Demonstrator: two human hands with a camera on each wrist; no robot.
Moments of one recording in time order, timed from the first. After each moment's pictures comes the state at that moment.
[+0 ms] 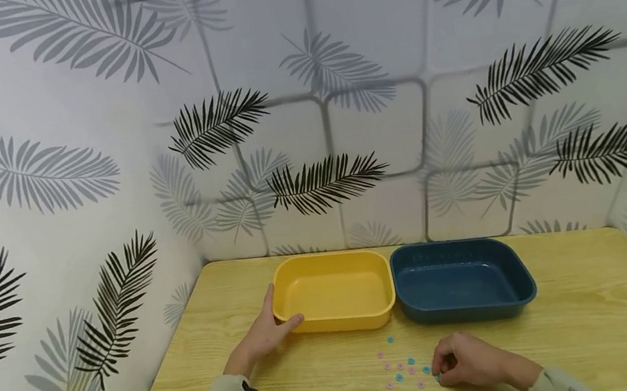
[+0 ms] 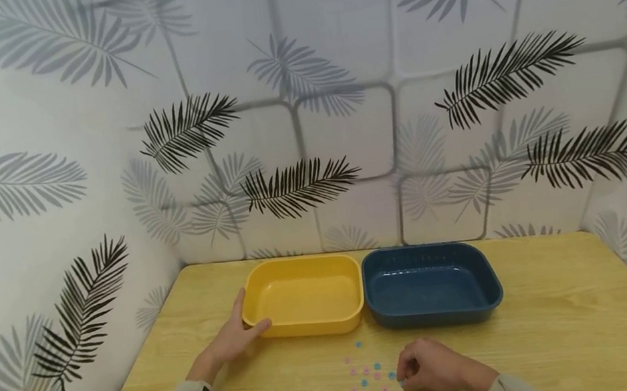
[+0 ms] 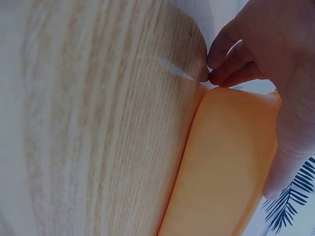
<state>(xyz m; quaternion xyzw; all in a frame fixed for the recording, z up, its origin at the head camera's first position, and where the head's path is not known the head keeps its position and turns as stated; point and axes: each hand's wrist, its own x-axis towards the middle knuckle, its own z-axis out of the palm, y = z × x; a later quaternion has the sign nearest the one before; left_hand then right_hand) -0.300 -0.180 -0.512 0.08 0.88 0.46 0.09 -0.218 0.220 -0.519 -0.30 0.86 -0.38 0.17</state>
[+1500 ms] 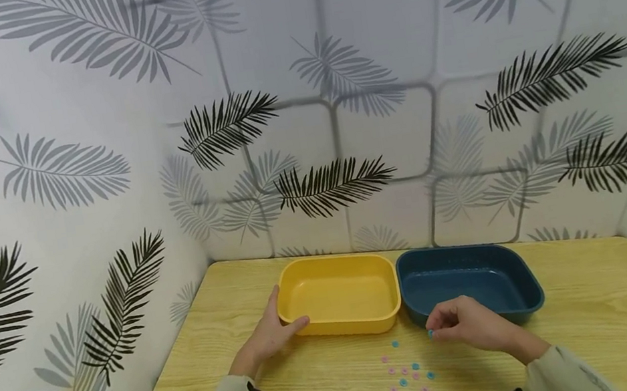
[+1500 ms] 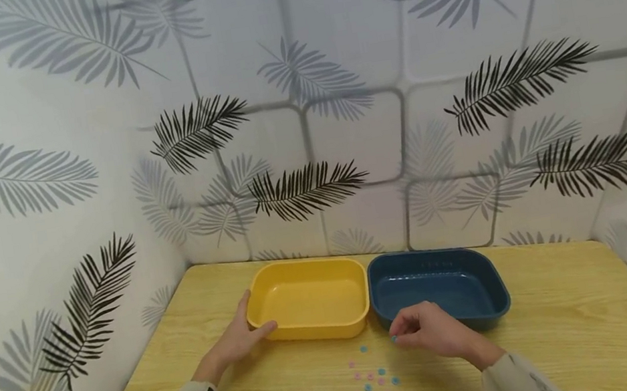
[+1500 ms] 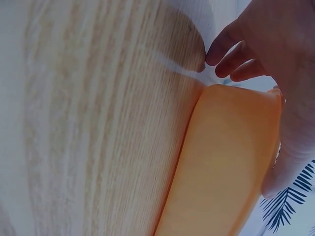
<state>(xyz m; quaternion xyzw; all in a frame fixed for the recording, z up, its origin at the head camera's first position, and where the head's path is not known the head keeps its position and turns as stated) -0.303 -0.180 -0.518 0.08 0.88 0.46 0.06 -0.243 0.218 -0.470 -0.25 0.85 -0.45 0.13</state>
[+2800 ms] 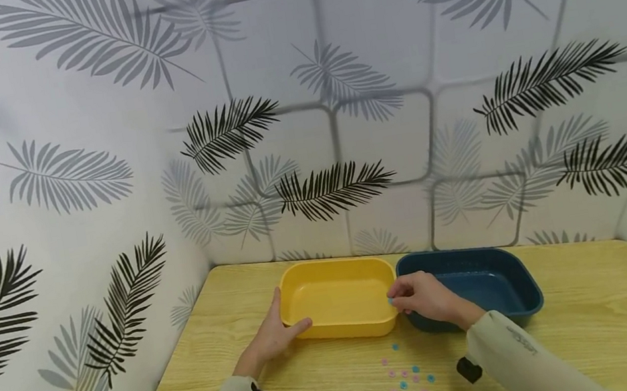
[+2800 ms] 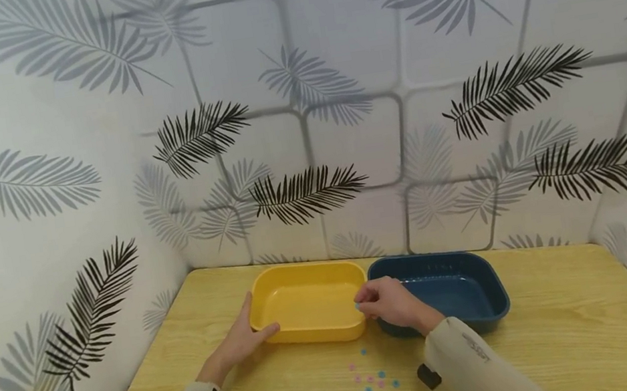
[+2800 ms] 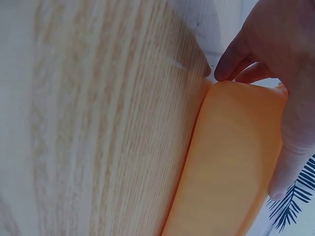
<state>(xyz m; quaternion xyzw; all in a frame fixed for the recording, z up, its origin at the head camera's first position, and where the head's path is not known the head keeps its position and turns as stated) -0.304 -0.176 -0.514 0.08 0.87 0.48 0.06 -0.295 0.163 -0.464 -0.22 0.86 -0.44 0.06</state>
